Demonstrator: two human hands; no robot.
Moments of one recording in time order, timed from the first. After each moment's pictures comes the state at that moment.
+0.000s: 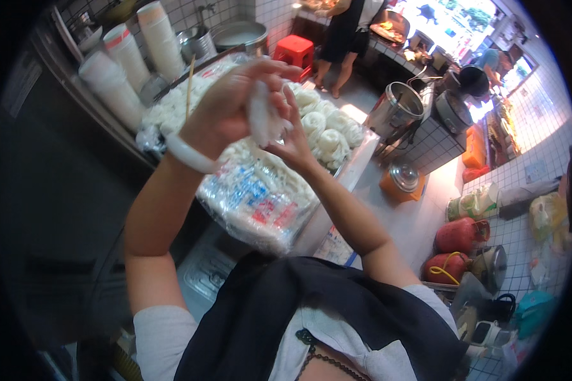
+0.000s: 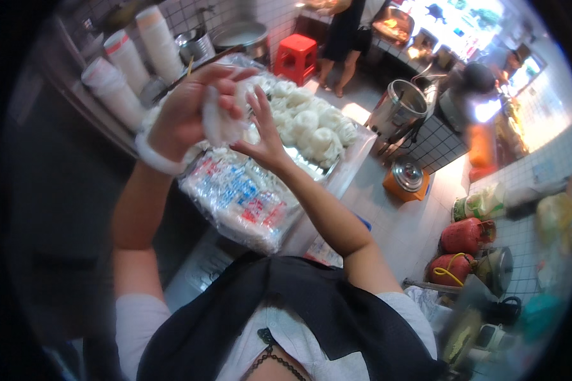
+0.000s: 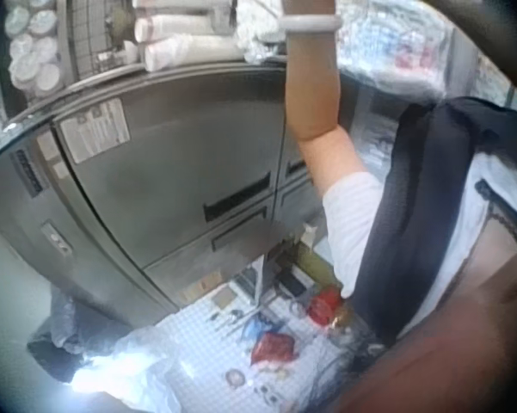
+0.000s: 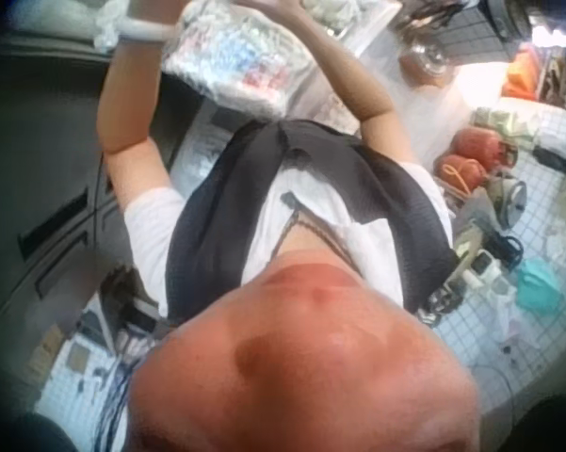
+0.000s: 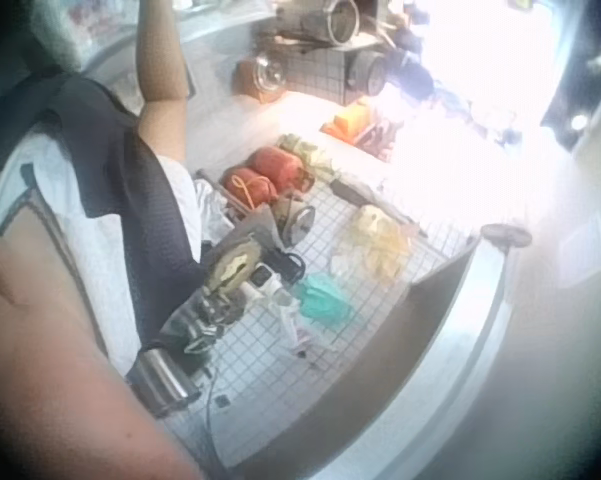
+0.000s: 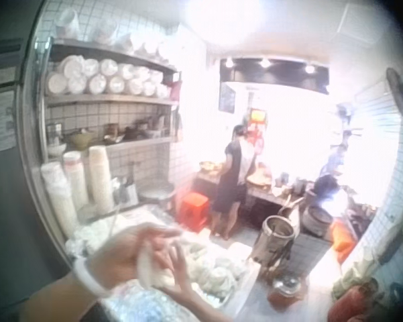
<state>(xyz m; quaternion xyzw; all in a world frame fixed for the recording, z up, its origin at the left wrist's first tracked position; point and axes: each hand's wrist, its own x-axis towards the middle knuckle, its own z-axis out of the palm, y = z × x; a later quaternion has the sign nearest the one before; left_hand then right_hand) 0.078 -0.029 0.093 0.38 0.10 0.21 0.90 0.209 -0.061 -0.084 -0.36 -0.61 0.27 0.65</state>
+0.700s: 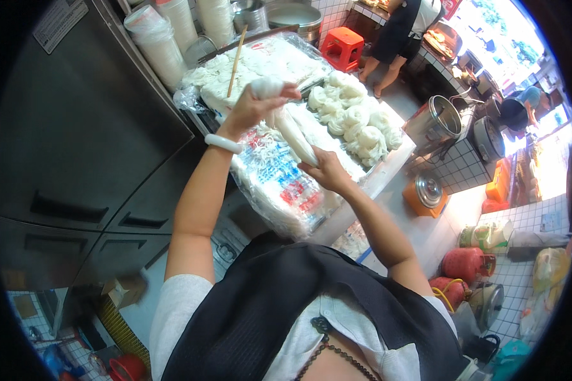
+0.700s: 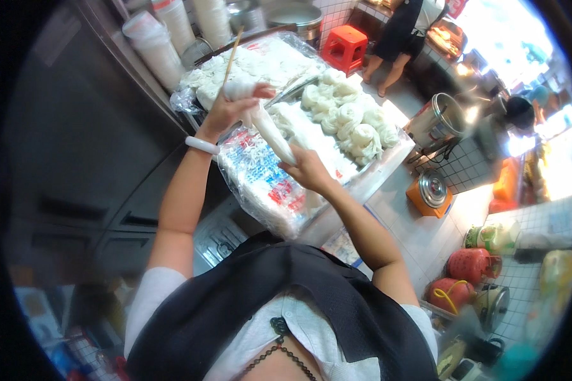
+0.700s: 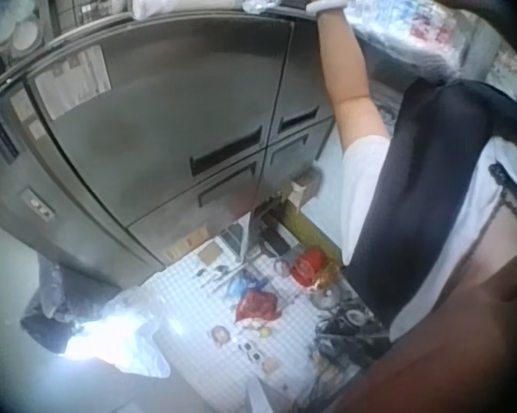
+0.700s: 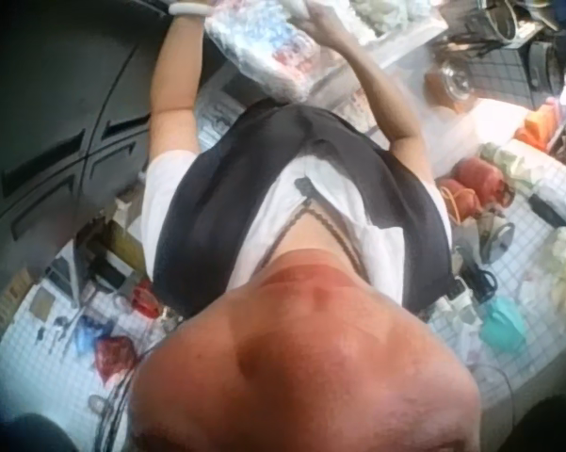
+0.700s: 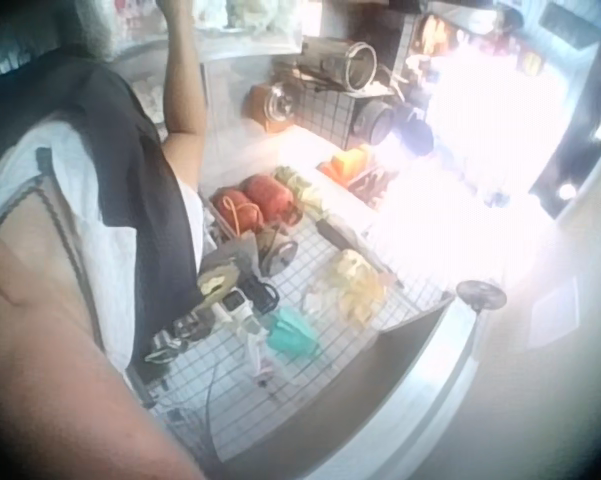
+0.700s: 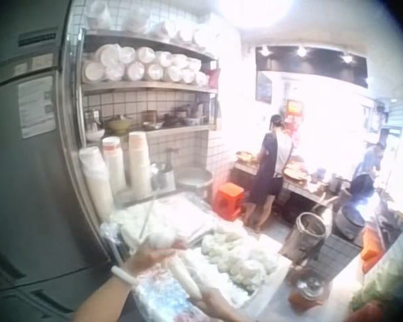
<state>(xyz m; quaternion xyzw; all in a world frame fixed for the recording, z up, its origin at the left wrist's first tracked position) 0.021 0.014 -0.030 0.69 0.16 0.39 0.59 0.196 -0.113 -0.111 -0.54 -0.71 0.28 0.34</state>
